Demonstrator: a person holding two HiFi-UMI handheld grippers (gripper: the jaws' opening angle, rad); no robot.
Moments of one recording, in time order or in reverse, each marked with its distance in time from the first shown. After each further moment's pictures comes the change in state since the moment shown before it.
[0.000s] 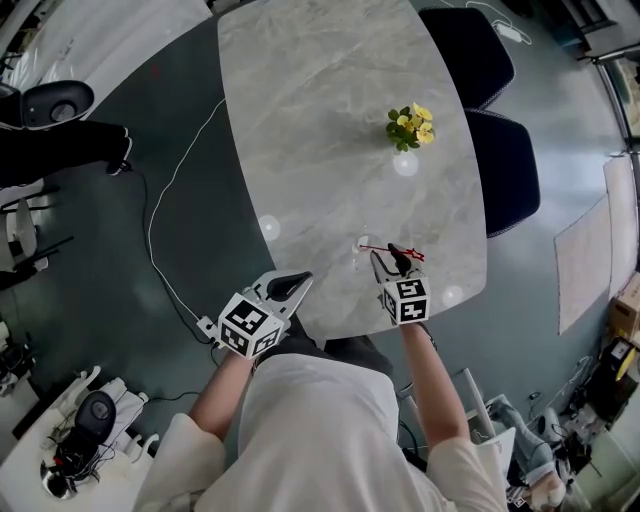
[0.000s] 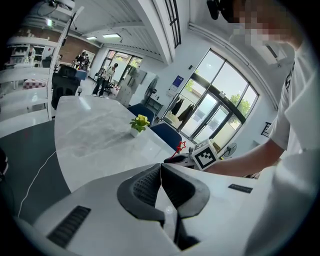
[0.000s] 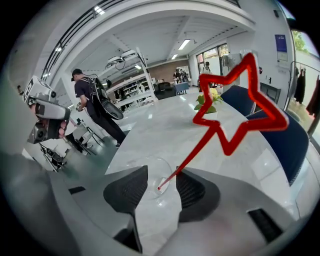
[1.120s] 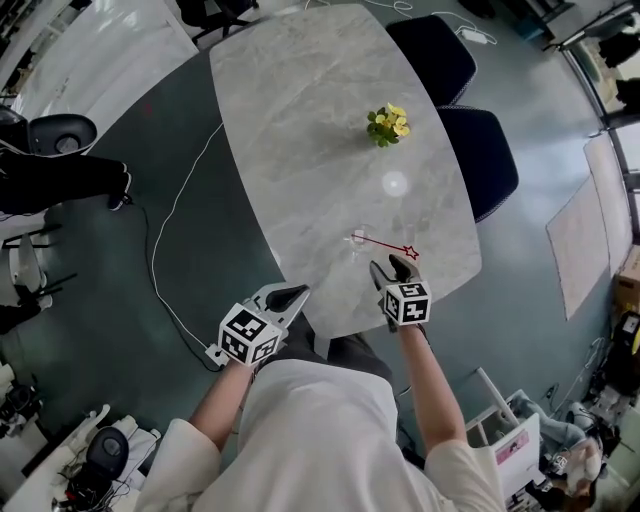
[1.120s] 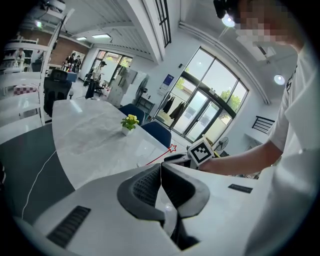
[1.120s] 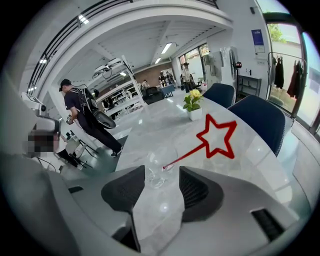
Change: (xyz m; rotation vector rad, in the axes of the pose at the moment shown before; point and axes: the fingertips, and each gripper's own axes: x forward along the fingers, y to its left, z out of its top) left arm -0.061 -0.051 -0.032 0.070 0.028 -0.067; right arm -0.063 0.034 -0.039 0.175 -0.032 -0.075
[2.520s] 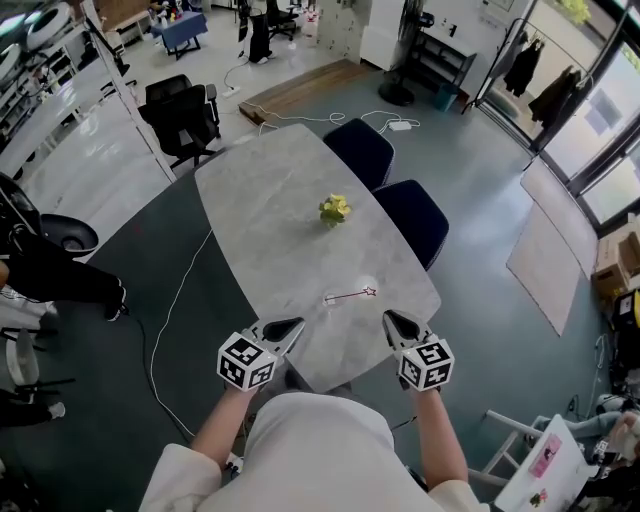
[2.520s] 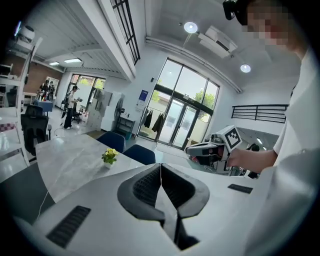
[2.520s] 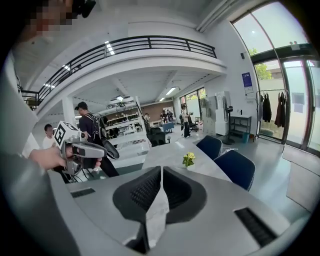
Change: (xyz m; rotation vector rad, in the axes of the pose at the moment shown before) left arm -0.097 -0.135 0.086 0.282 -0.147 -0.128; right arm -0.301 0.099 0.087 -0.082 -0.420 -0.063
